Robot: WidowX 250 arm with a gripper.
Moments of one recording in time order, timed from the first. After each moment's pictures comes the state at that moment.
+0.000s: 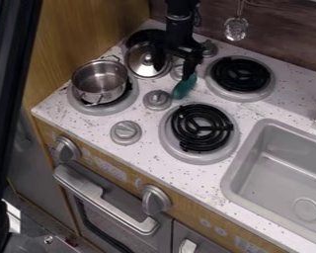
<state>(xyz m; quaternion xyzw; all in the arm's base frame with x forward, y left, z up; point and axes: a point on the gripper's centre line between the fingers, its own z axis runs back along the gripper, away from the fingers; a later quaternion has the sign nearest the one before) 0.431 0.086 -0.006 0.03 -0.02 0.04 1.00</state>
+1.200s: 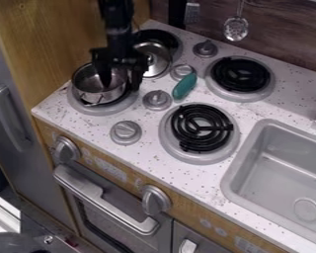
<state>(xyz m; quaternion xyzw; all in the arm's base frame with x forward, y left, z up) 0.367 0.166 -0.039 -0.01 0.01 0.19 0.98</state>
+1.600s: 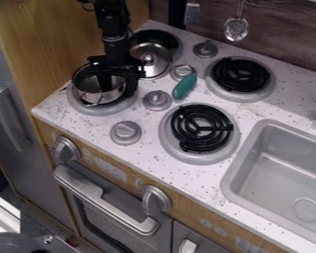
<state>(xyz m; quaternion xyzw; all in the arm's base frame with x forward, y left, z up) 0.371 0.163 -0.044 -0.01 0.02 0.18 0.98</state>
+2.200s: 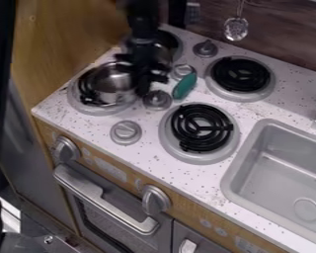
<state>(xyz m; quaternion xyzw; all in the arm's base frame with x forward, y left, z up) 0.394 0.105 -0.032 0.03 0.01 0.07 1.00</state>
